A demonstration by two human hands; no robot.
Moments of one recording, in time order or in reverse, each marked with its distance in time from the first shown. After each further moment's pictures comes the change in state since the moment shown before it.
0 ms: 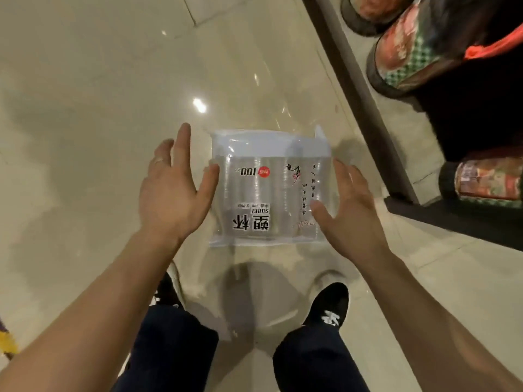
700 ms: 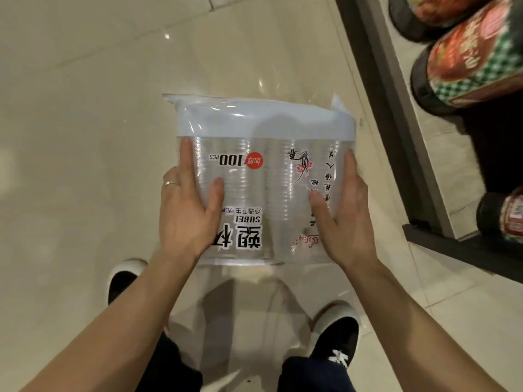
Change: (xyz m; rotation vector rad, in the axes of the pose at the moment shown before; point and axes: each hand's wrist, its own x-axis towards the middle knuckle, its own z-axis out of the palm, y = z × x) left_hand 0.018 -0.045 0.087 -0.397 0.107 -0.057; right_hand 0.046 -0.016 0.061 0.191 0.150 -0.123
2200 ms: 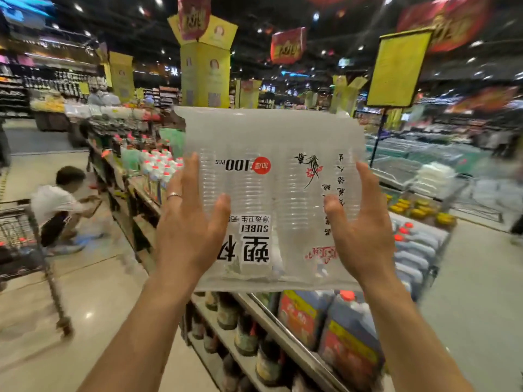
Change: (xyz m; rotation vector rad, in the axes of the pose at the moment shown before) left_hand -0.339 0.785 -0.753 -0.233 0.617 0.975; right_hand -0.458 -0.622 -0.820 0.187 1.123 -0.637
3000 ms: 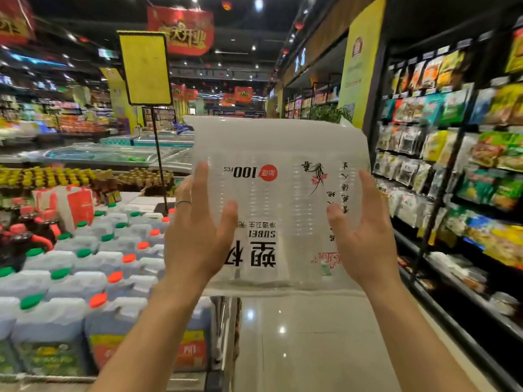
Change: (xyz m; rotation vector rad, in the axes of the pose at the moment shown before) left_hand -0.081 0.238 0.133 -0.616 -0.440 0.406; right_hand -0.101 0.020 -0.274 -0.568 0.524 0.345
